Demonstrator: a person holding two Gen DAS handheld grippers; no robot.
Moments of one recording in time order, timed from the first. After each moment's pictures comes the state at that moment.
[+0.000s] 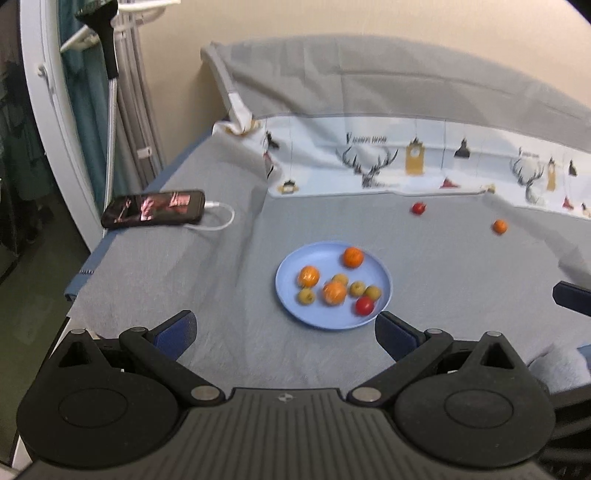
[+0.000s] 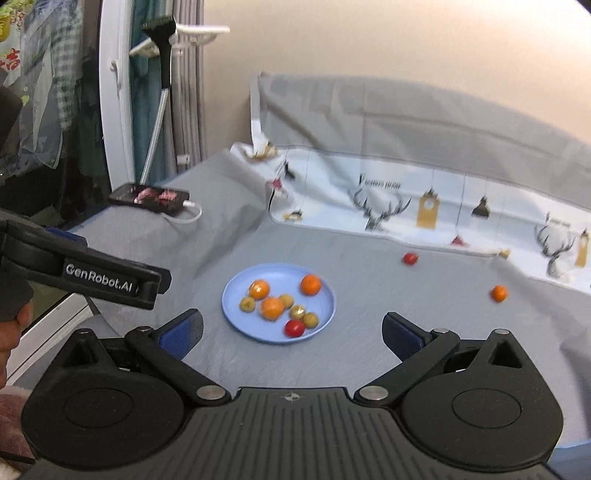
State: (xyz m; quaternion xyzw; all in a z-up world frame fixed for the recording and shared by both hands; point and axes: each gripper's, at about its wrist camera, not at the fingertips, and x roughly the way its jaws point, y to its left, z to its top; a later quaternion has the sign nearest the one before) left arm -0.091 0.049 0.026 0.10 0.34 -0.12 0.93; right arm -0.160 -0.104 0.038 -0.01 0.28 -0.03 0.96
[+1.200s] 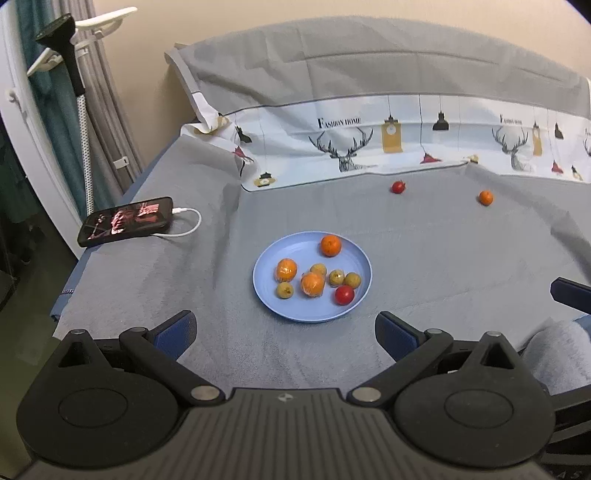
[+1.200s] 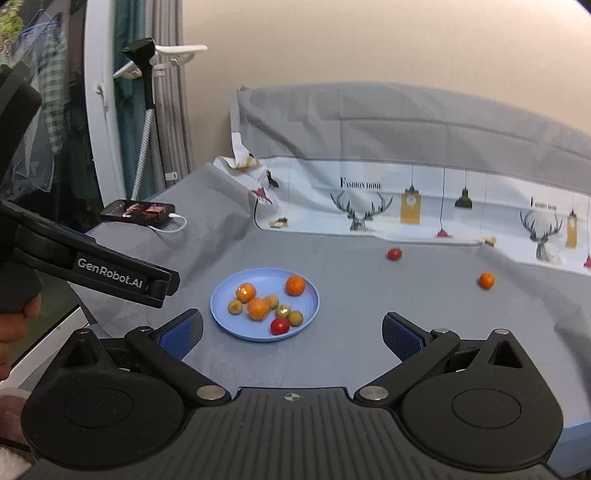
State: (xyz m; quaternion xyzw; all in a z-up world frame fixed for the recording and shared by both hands) left arm -0.086 0.008 0.017 0.16 0.35 -0.14 0.91; right arm -0.181 -0.130 0.026 0.03 0.27 -0.04 0.96
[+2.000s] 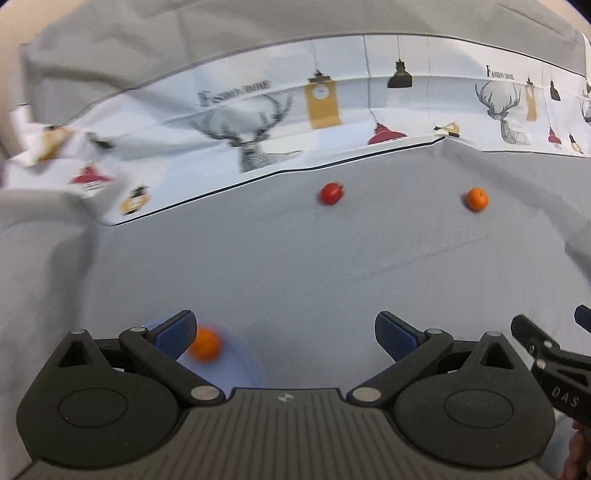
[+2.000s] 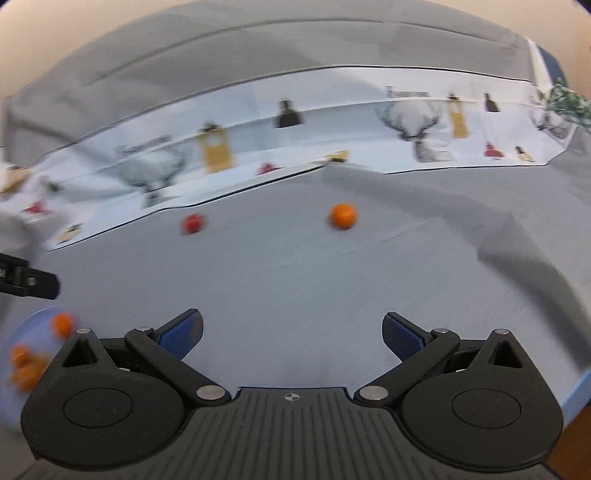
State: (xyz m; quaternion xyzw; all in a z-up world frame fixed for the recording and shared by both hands) left arm 0.124 -0.234 -0.075 0.19 0.42 -0.22 0.86; right arm -0.052 -0.358 -0.083 0.14 0.32 -0.29 0.89
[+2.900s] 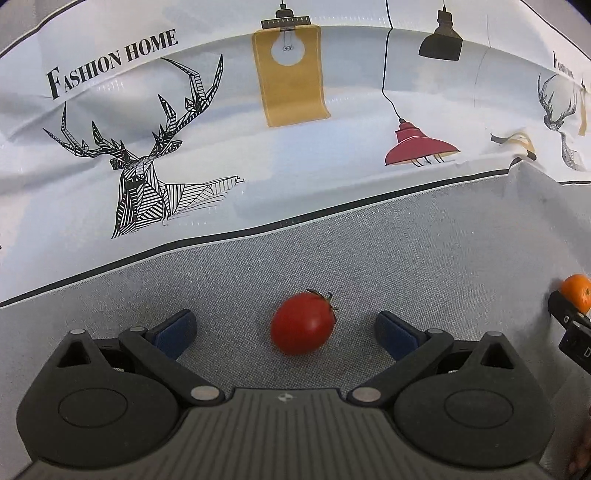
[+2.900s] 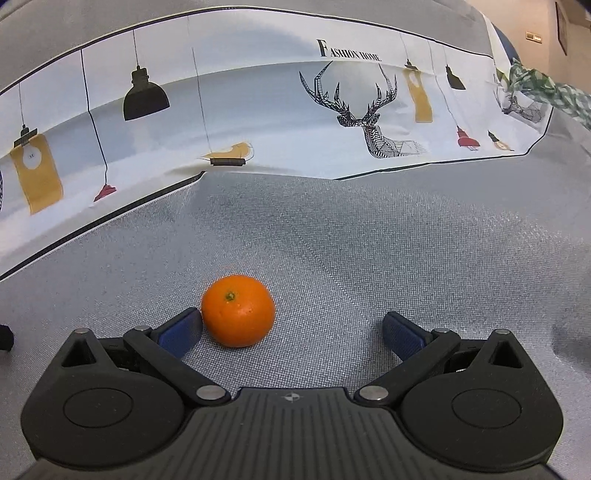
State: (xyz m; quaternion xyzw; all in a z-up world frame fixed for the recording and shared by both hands) left arm 0.322 -0.379 -0.215 0.18 0.43 -0.25 0.85; right arm 0.107 -0.536 -0.205 0.14 0.29 -0.42 0.85
